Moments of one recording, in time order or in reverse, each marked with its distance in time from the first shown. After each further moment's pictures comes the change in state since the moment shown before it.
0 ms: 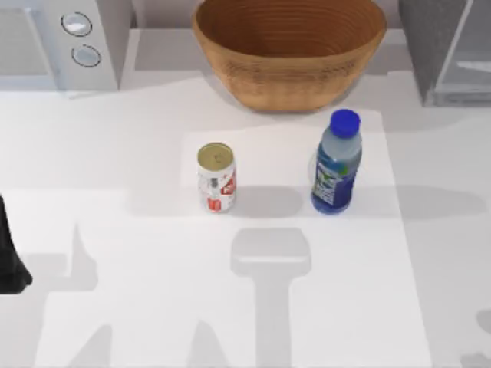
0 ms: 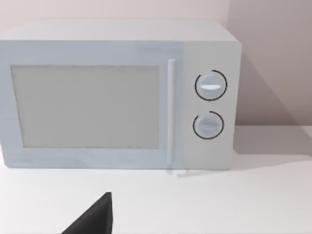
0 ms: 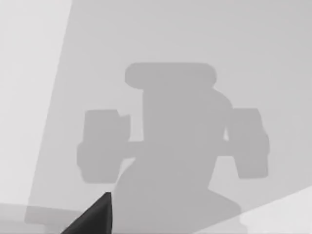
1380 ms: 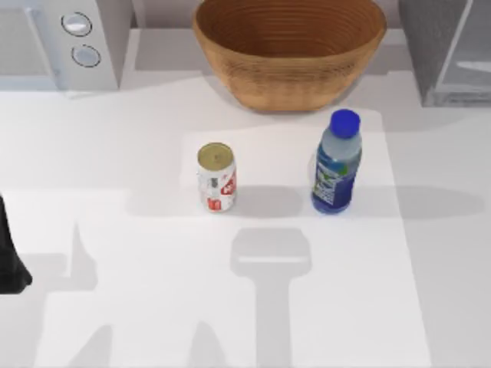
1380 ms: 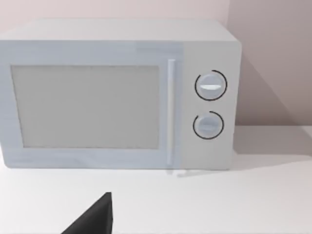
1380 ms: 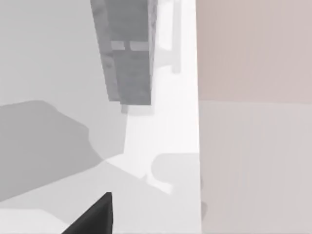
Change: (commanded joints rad) left arm 0.000 0.000 0.000 0.000 0.000 0.000; right arm -1.470 1.679 0.490 0.057 -0.730 -1.663
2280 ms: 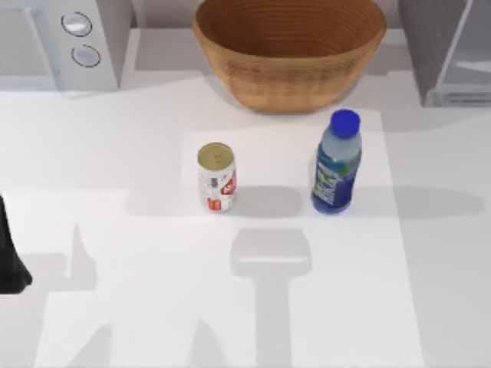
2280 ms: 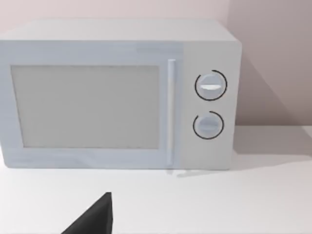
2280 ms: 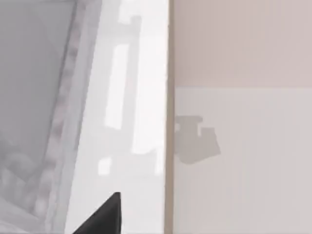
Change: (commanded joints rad) left arm 0.000 0.000 0.000 0.000 0.000 0.000; right arm 0.500 0.027 -0.024 0.672 0.095 0.846
